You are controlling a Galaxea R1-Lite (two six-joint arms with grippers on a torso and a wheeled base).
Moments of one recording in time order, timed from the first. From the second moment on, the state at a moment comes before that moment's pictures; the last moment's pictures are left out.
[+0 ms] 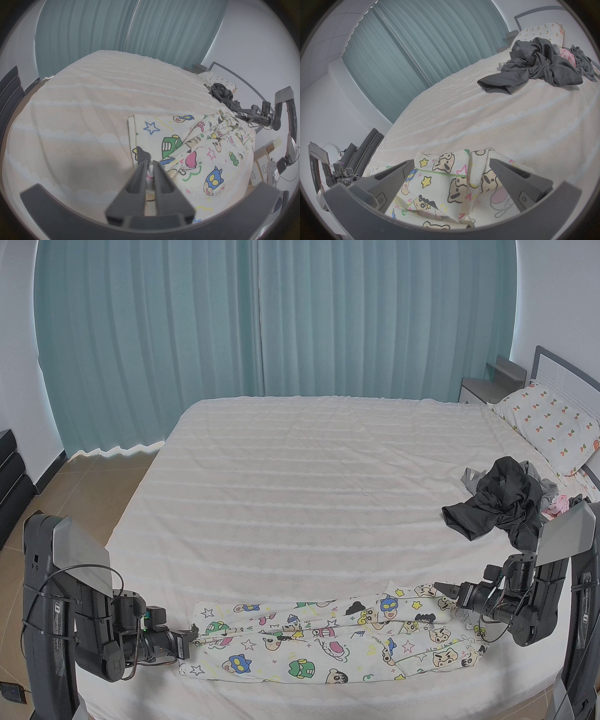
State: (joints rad) left arm -0.06 2.51 -0.23 -1.52 -0.35 -0.05; right arm -0.01 2.45 -0.39 -1.55 0.34 0.36
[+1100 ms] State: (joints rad) left arm -0.10 2.40 -0.35 -1.21 -0.22 -0.33; right arm -0.01 2.45 -0.38 -1.55 0.34 0.35
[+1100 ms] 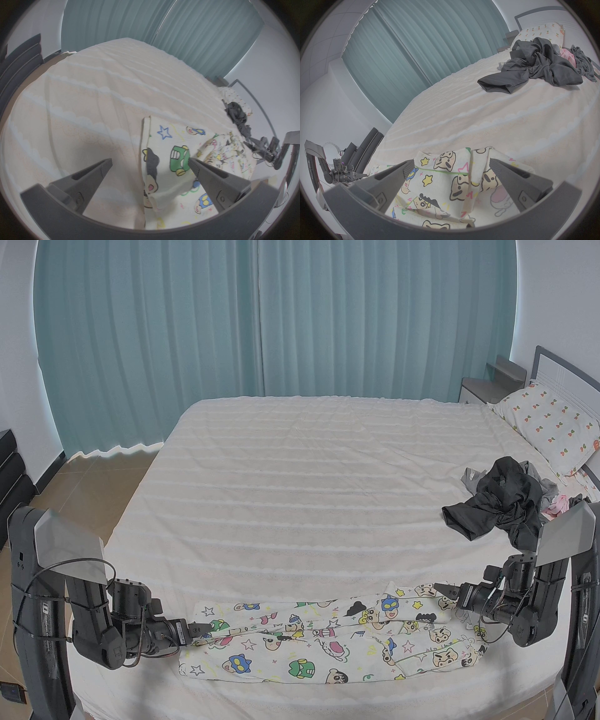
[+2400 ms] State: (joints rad) left arm -0.26 2.39 -0.50 -0.96 -0.01 -0.23; right arm -0.01 2.44 -0.38 -1.55 0.34 0.35
